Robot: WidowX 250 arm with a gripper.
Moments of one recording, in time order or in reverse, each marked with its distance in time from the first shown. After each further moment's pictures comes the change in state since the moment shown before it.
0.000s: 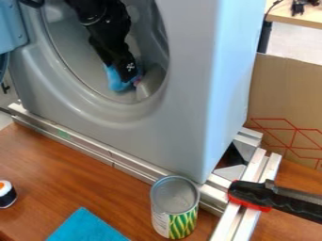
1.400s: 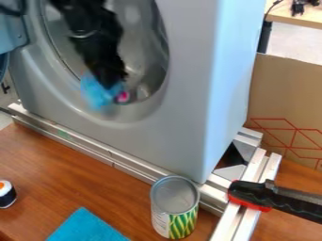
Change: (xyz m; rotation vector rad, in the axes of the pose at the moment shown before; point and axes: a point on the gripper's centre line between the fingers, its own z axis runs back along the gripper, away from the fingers) arm -0.042 -0.012 0.024 0.138 0.076 0.241
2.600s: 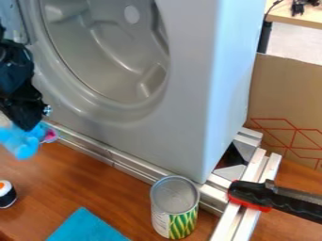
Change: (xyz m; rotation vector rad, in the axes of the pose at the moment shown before) arm -0.108 0.027 0.014 -0.088 0.150 0.252
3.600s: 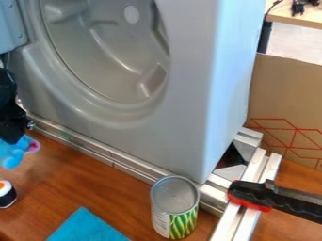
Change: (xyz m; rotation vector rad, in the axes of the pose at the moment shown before) arm -0.003 0.051 -0.049 0.010 0.004 0.078
